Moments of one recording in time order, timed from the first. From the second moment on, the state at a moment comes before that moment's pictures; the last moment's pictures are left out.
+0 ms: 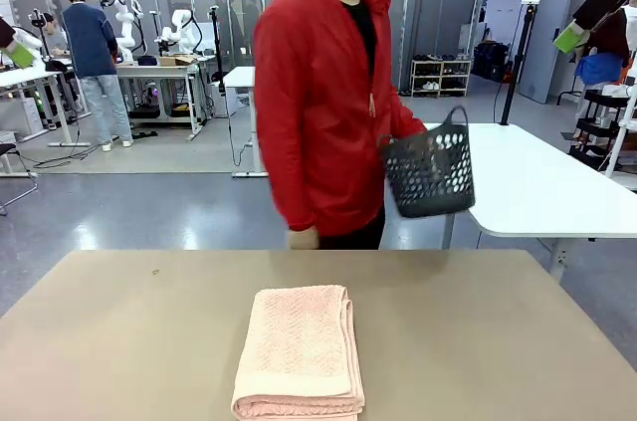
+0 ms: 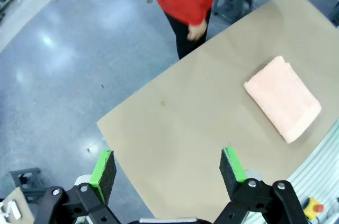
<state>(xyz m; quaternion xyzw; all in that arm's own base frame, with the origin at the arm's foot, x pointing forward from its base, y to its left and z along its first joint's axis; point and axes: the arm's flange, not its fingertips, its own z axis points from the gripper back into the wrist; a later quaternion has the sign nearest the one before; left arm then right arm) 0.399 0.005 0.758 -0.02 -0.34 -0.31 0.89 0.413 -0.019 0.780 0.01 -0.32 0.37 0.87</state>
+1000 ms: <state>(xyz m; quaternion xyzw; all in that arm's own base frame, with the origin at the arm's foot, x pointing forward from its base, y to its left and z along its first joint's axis) 0.427 -0.015 0.475 -0.33 -0.19 -0.17 0.91 0.413 -0.019 0.780 0.01 -0.32 0.37 0.87</state>
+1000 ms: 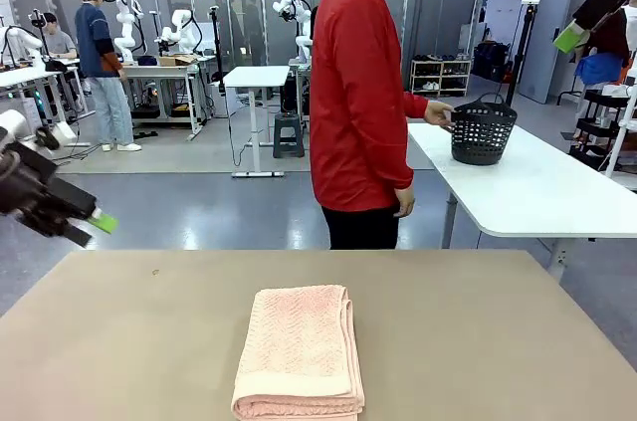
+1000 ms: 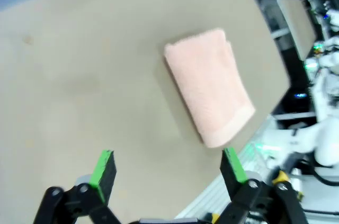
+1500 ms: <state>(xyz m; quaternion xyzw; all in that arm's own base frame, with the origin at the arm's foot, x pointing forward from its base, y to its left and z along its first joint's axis) 0.443 -0.104 0.371 -0.42 -0.12 -0.12 0.89 0.413 -0.019 0.780 0.01 -0.32 0.37 0.87</state>
